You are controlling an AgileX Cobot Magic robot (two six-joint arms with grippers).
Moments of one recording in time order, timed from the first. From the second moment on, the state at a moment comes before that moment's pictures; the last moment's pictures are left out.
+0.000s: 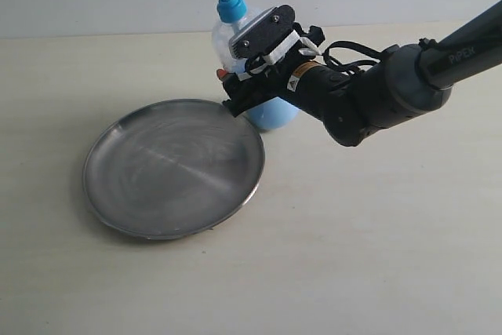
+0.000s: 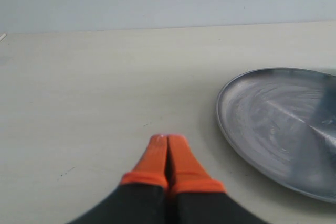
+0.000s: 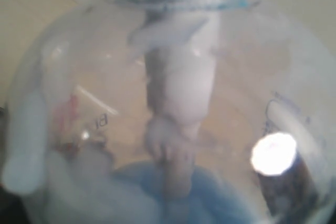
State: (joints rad) left arm 0.01 0.01 0.00 -0.17 0.37 0.21; right arm 0.54 2.14 -1.07 -0.02 -0.70 -0.32
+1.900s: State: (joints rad) left arm -0.19 0.64 -0.57 -0.17 0.35 0.21; right arm 0.54 2.14 -1.07 -0.02 -0.69 -0.31
